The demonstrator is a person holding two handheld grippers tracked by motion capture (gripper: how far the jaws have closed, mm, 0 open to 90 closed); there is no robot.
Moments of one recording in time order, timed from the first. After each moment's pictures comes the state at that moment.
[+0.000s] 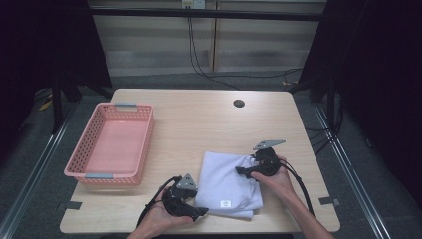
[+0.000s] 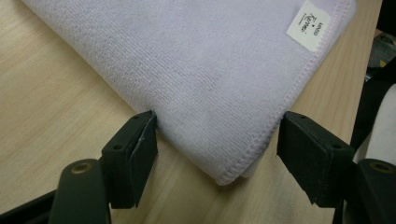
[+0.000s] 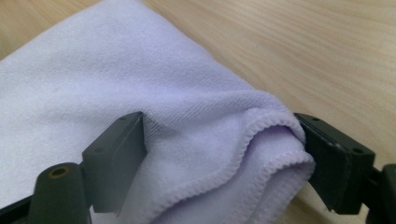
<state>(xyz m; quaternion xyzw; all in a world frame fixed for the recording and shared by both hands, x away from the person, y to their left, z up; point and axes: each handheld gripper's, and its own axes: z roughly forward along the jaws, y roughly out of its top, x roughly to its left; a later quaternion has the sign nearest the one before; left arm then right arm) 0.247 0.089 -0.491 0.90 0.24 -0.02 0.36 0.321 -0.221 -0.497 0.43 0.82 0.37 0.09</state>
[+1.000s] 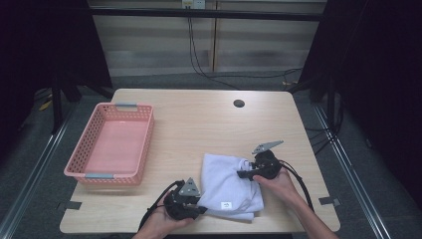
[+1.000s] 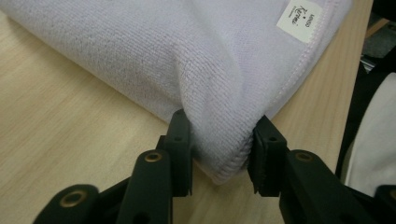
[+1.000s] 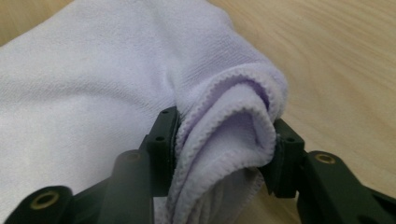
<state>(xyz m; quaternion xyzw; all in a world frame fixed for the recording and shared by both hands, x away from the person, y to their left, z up) 0.237 0.084 -0.492 0.91 0.21 -0.01 0.36 0.315 -0.221 -0.496 0.39 0.85 0.36 0.03</state>
